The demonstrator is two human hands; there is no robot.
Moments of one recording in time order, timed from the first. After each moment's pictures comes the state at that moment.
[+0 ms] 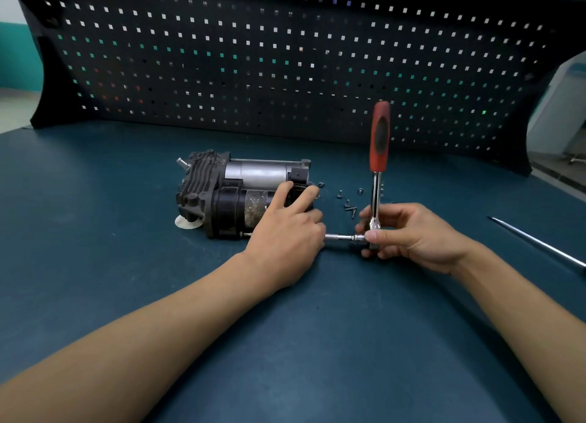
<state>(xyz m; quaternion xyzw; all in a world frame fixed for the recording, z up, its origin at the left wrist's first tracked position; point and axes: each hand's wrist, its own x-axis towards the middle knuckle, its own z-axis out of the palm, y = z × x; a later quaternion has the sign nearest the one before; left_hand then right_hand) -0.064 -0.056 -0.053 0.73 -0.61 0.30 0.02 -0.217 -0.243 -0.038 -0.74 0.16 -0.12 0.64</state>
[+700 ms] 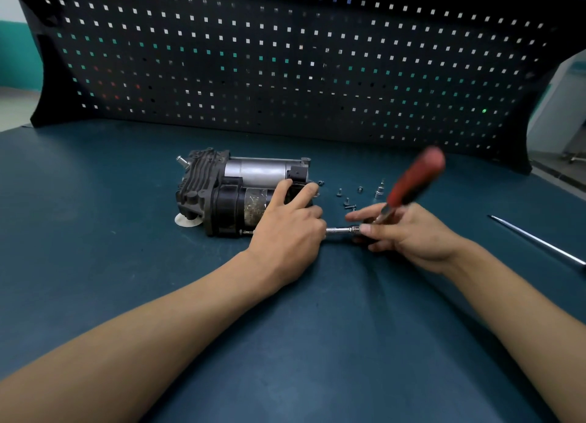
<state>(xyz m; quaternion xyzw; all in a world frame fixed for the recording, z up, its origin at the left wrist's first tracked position) -0.067 -0.062 -0.053 0.76 -0.59 0.28 0.03 -0.212 -0.229 -0.037 -0.76 0.18 -0.16 0.61</state>
